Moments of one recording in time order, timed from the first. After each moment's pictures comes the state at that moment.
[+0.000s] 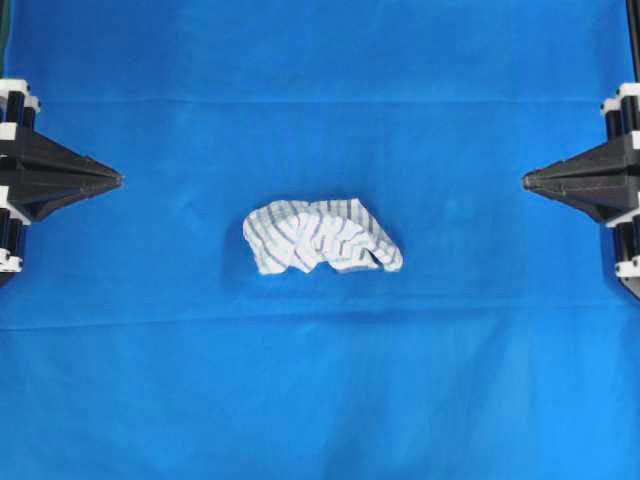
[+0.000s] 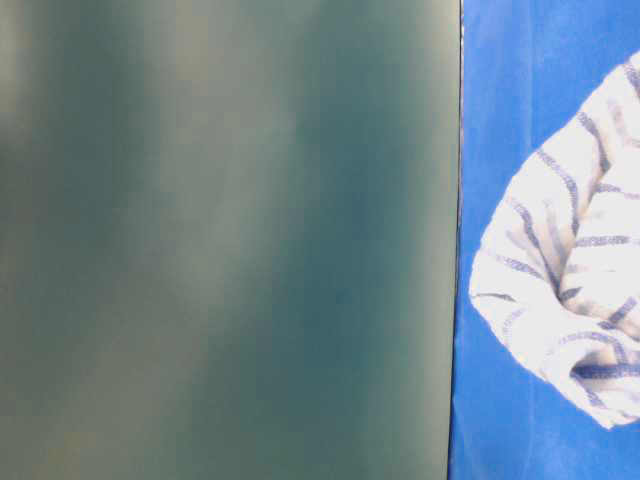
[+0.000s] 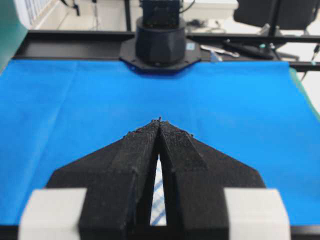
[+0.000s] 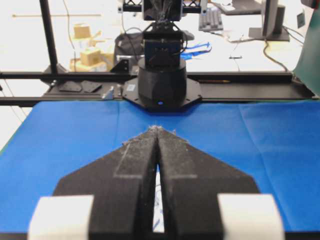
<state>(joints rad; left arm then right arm) 0.00 -0.96 1.17 0.00 -0.29 0.00 0.00 -0.96 1.17 0.00 -0.29 0.00</state>
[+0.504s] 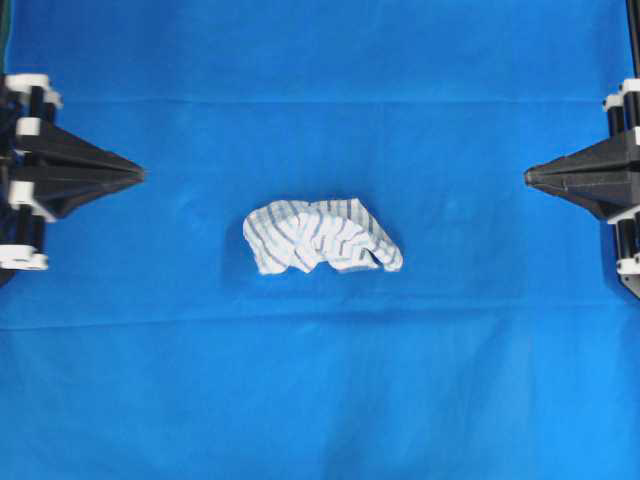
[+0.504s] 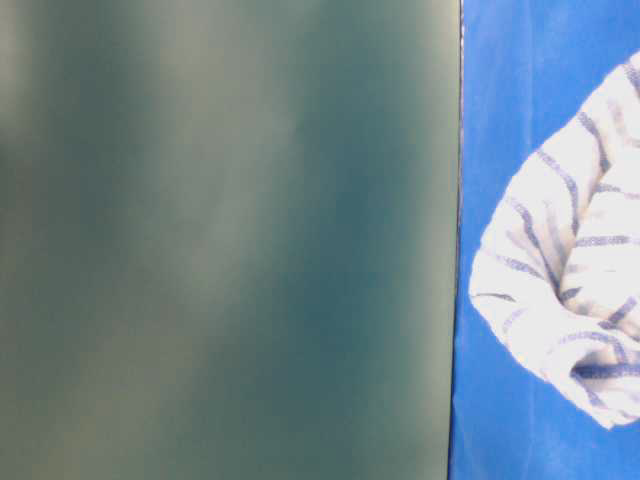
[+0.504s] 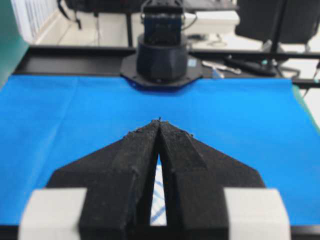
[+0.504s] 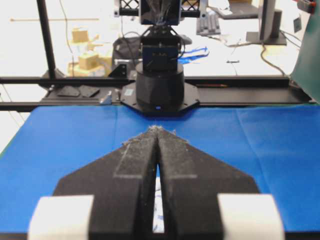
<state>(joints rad) 0.00 -0.80 1.10 -0.02 -0.40 0.01 -0.01 -0.97 1.16 0.00 -0.29 0.01</state>
